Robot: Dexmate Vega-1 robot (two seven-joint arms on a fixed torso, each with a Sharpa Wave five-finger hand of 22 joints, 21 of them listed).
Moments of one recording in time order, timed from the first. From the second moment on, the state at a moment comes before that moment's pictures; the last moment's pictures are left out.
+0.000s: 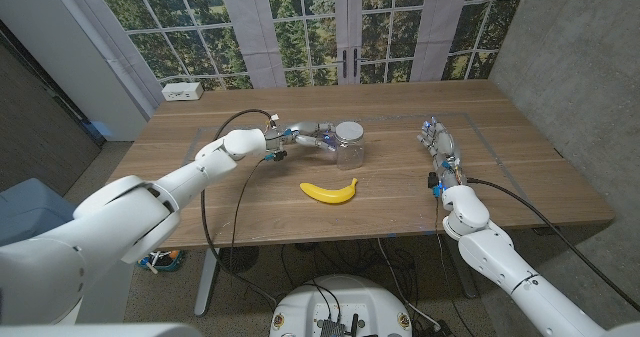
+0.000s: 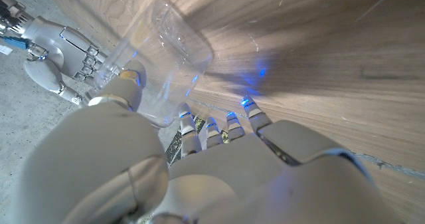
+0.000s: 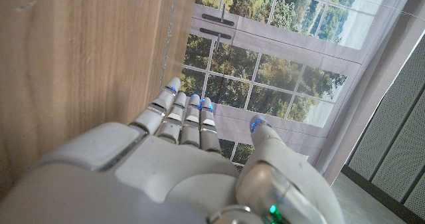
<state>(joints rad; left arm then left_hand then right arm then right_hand) 0.32 0.44 0.82 -0.75 -0.05 -0.63 -0.44 0.75 -0.05 0.50 -0.17 0.19 0.24 -0.10 0.35 0.21 -0.03 -0.03 0.23 0.19 -0.05 0.08 0.19 0.17 0.03 0.14 0.20 0.17 -1.14 -0.48 -0.31 -1.64 0.53 0.29 -0.36 0.36 0.17 0.40 -0.01 0.18 0.35 0.09 0.20 0.19 0.33 0.08 0.22 0.23 0.19 0.01 0.25 0.44 0.34 0.01 0.31 0.18</state>
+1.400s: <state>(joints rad) 0.65 0.59 0.68 -1.29 -0.13 -0.31 -0.19 0.64 -0.06 0.44 -0.17 0.18 -0.06 0.07 0.24 0.20 -0.05 0.07 0.25 0.19 0.03 0.09 0.21 0.18 0.06 0.16 0.23 0.17 -1.17 -0.51 -0.30 -1.70 0.50 0.29 -0.37 0.34 0.17 0.40 -0.01 0.18 0.36 0.09 0.20 0.19 0.33 0.08 0.22 0.23 0.19 0.01 0.25 0.44 0.35 0.02 0.30 0.18</state>
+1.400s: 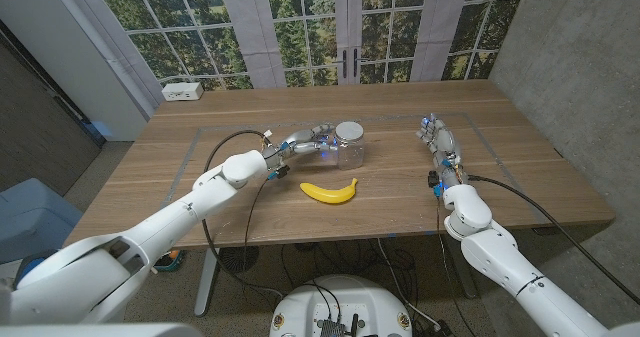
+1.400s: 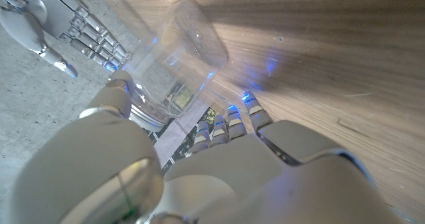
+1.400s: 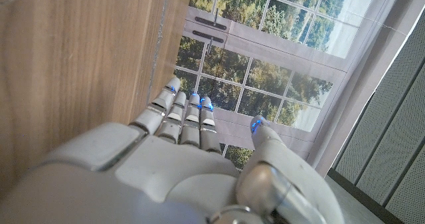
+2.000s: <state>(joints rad) 0.64 0.58 0.69 -1.35 -0.08 -0.22 -0.14 0.66 -0.07 0.44 -0.17 0.18 -0.08 0.08 0.22 0.20 -0.05 0.08 0.23 0.19 0.03 0.09 0.20 0.18 0.05 0.18 0.21 0.18 -1.20 -0.51 -0.27 -1.71 0.50 0.32 -0.37 0.33 0.16 0.40 -0.02 0.18 0.36 0.09 0.20 0.19 0.33 0.08 0.22 0.23 0.20 0.01 0.25 0.43 0.35 0.02 0.29 0.18</state>
